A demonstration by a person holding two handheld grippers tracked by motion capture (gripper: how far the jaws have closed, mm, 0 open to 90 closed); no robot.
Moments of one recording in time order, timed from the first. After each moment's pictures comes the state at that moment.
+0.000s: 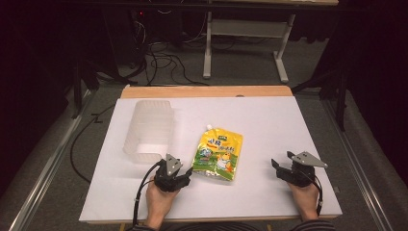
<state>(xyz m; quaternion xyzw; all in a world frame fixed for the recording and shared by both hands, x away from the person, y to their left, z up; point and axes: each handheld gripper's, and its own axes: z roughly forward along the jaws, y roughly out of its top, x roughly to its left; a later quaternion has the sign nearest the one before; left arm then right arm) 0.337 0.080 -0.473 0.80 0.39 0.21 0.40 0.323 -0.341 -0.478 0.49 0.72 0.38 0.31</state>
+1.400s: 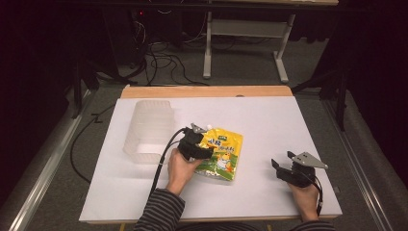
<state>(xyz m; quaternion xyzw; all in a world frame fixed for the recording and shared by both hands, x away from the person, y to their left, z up) 0.425 0.011 -0.432 0.83 0.42 0.11 0.35 0.321 -0.341 -0.477 0.49 0.72 0.38 0.31</state>
